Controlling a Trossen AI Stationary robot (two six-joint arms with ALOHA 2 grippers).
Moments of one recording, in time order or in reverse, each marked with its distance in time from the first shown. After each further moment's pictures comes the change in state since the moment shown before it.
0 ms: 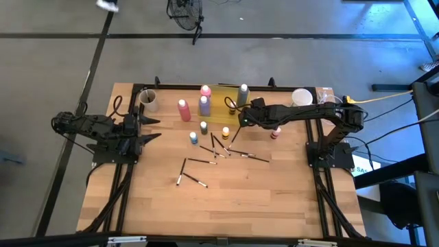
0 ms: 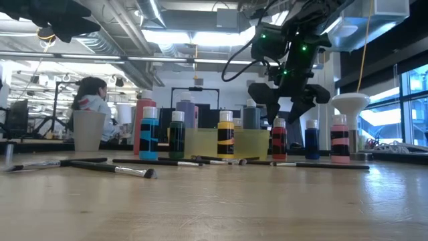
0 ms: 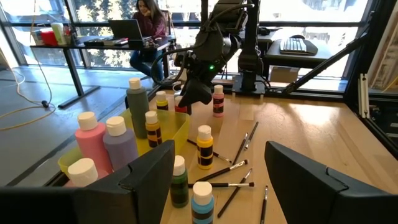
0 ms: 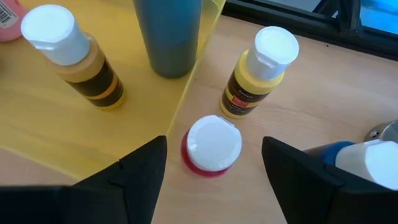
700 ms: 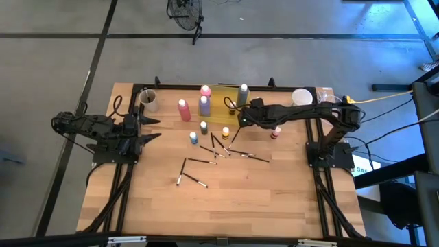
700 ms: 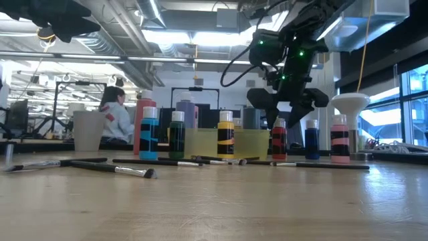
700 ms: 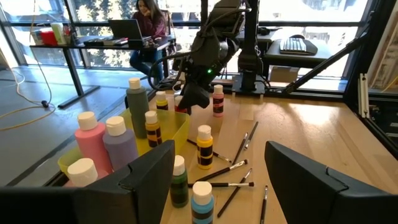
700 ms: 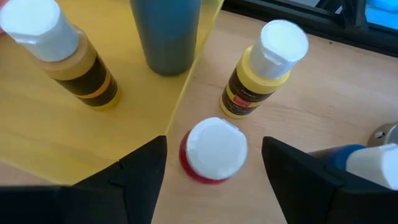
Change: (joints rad) left arm 0.000 0.000 0.000 0.000 0.000 0.000; right arm -0.014 0.034 0.000 0.018 -0.008 -0.010
